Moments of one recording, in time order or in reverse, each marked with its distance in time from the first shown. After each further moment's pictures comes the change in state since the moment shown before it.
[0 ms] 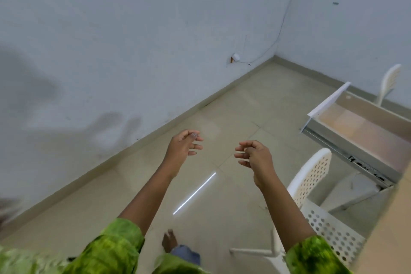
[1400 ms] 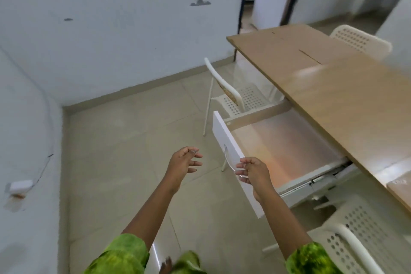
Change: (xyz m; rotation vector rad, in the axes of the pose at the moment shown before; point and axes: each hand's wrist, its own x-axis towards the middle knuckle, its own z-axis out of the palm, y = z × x) left_hand 0.565 0.103 0.450 0.379 -1.213 -0.039; right_hand 0.453 -0.133 -0.176 0.602 1.153 0.184
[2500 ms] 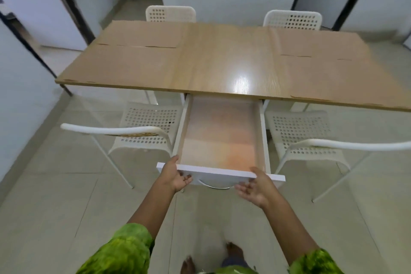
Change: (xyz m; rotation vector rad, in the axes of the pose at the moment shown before) left_hand 0.247 0.045 0.076 0.078 -0.662 -0.723; right_hand 0.050 0.019 0.061 1.054 0.695 0.315
